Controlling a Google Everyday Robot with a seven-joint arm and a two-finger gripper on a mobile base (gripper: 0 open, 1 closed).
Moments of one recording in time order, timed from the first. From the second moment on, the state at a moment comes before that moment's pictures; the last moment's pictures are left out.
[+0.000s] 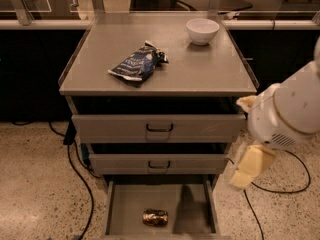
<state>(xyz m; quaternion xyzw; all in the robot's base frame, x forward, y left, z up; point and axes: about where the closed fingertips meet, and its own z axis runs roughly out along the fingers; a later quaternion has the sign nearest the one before) 0.407 -0.163 0.874 -0.59 0.78 0.01 0.20</state>
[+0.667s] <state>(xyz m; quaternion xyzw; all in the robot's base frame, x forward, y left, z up) 0.376 -0.119 0.778 -0.60 0.78 0.04 0.19</state>
